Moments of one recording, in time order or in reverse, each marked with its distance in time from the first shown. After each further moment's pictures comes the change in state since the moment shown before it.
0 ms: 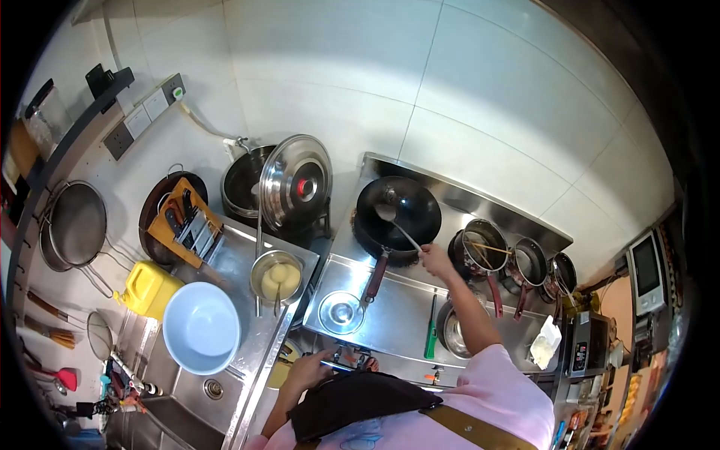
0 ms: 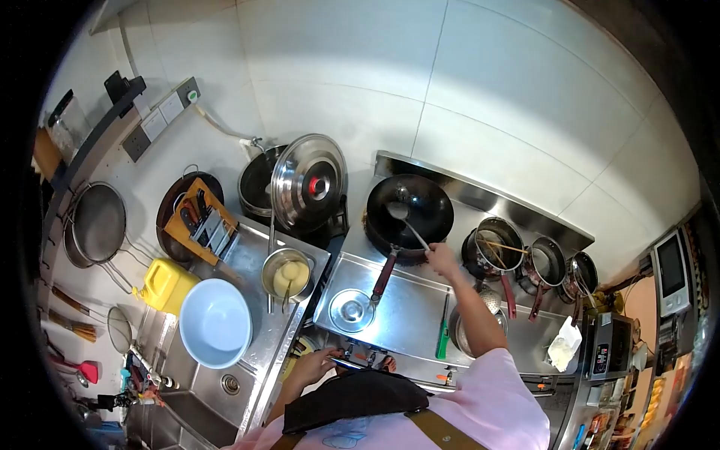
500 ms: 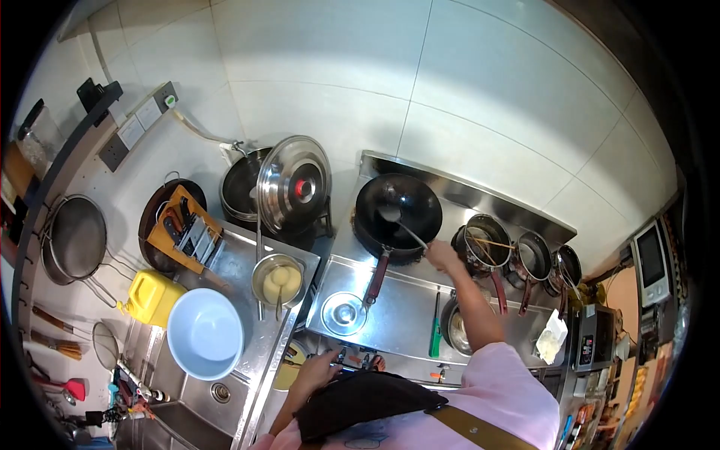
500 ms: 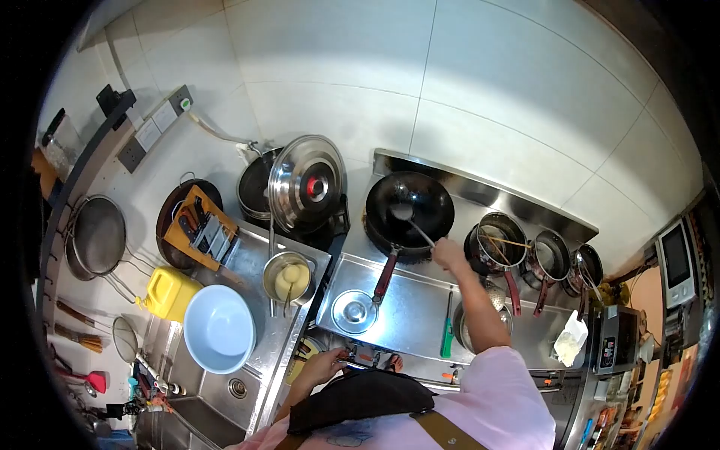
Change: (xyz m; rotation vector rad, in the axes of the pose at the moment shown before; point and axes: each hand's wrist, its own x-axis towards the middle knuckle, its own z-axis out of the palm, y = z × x) left_hand 0.023 -0.004 0.013 0.052 -0.100 0.026; right_hand -0.001 -0.022 -0.023 -0.365 -0.050 0.007
